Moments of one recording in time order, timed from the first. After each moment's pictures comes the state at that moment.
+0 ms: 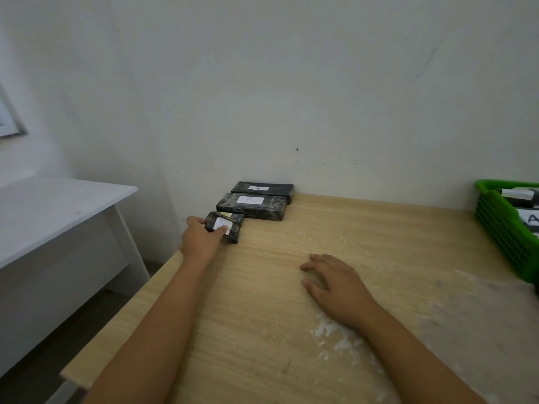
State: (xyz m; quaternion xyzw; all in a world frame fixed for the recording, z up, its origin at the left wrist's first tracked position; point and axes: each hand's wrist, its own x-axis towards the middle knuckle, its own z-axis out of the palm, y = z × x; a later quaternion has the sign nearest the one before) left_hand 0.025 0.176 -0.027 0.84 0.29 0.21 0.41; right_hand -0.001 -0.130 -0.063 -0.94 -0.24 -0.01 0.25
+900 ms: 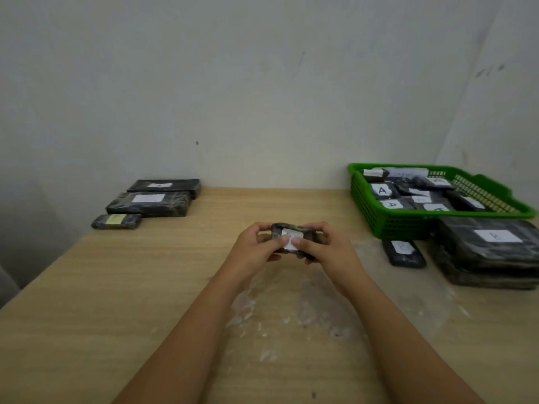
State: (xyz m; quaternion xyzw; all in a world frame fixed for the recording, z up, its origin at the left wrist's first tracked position) left_hand -0.020 -0.101 -0.014 0.70 -0.04 -0.05 0.71; right_hand -0.037 -0.272 -0.017 -0.69 -0.02 -0.06 0.72
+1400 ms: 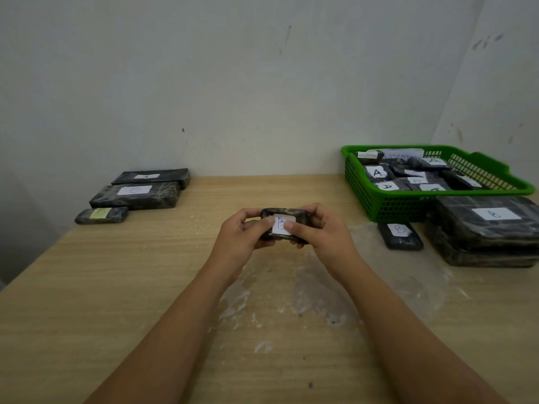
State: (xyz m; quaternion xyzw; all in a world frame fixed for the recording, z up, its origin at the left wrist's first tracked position) left_hand -0.023 -0.098 -0.015 0.66 -0.05 -0.01 0.75; right_hand -0.035 -0.272 -0.022 -0.69 -0.05 -0.09 0.72
